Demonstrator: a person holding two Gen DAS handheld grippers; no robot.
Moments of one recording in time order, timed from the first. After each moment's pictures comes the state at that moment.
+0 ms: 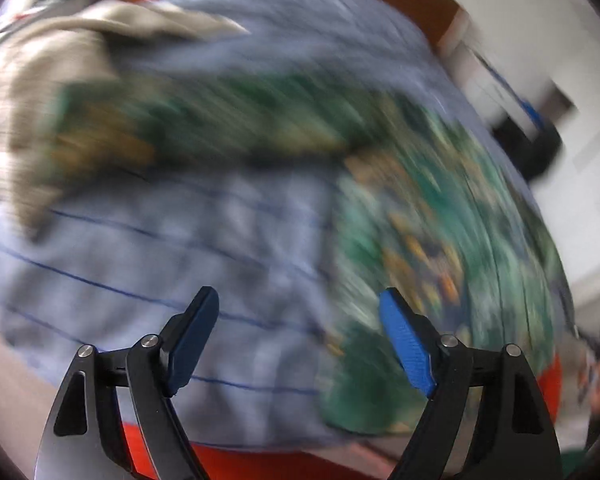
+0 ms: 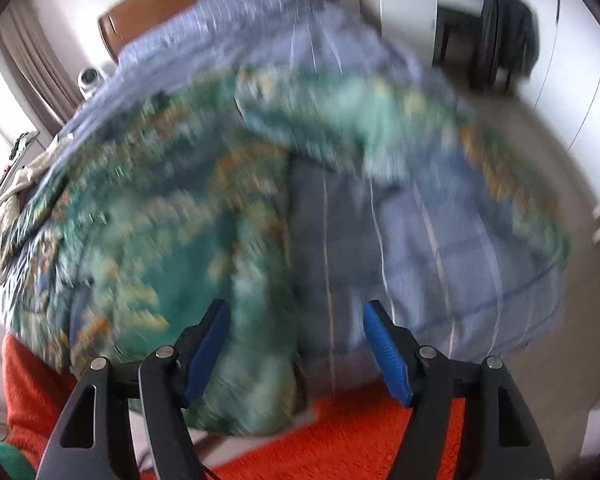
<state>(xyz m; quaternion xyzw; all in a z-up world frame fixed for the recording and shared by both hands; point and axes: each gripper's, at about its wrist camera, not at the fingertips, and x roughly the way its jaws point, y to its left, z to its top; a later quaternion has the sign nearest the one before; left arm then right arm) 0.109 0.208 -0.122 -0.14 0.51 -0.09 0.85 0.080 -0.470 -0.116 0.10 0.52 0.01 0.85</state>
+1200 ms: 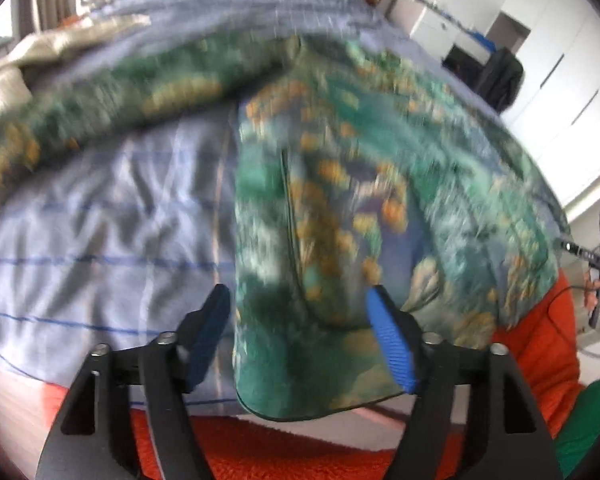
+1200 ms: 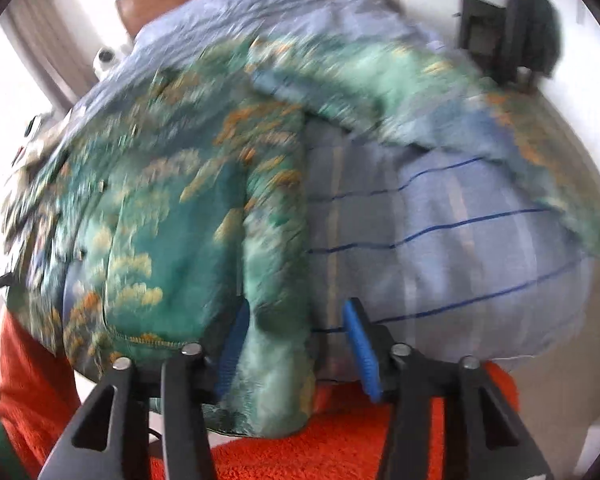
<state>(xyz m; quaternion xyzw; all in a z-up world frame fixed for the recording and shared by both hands) 0.096 0.123 -0.112 -0.06 0.49 -0.14 0.86 0.078 -0.460 -0.137 0.09 0.51 0.03 0.85</state>
